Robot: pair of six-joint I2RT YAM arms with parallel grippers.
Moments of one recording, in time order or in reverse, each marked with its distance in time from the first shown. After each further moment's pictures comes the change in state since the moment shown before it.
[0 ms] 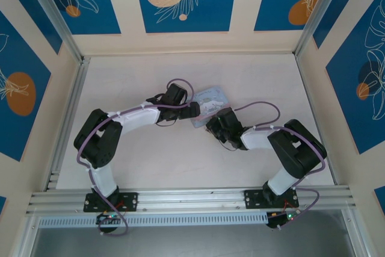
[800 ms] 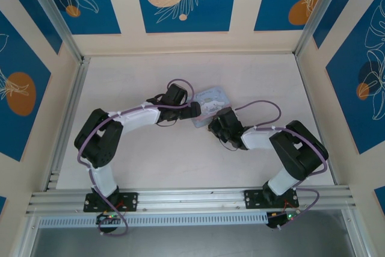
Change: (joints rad) left arm 0.001 0.006 -0.004 0.019 0.018 -0.009; right arm 0.000 -0.034 -0.001 -0.044 0.036 -0.039
